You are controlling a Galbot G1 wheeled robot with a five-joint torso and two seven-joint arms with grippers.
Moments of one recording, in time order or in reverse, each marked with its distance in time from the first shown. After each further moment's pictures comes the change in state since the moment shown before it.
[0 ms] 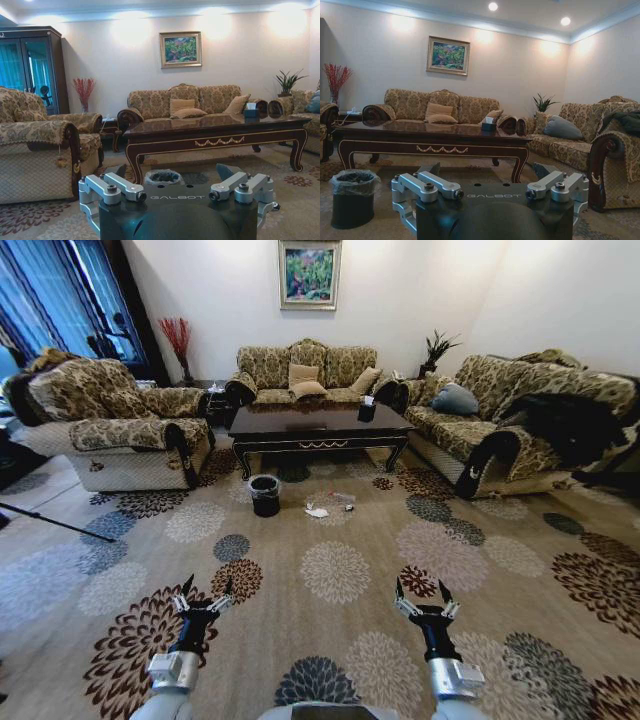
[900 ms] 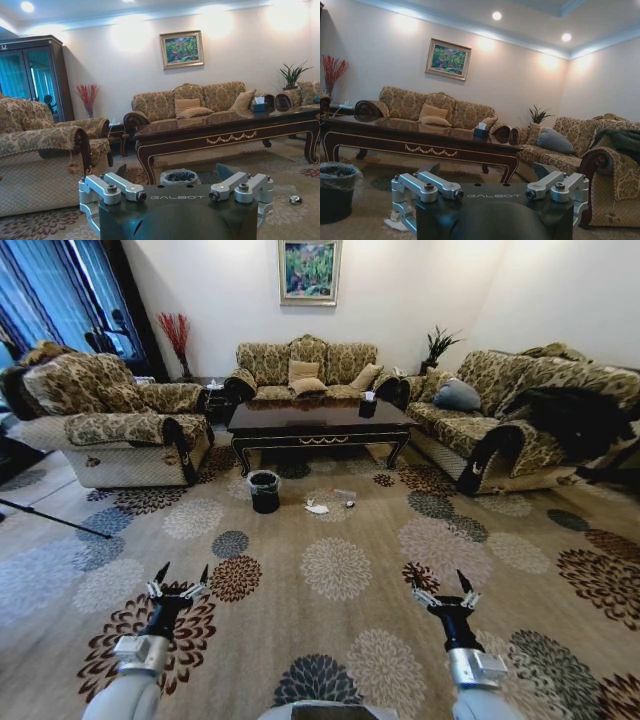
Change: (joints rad) left arm -0.044 0.183 -0.147 0.036 -0.167 0.035 0.020; right arm 0.019 -0.115 0.100 0.008 0.051 -0.022 0.011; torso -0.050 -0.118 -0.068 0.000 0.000
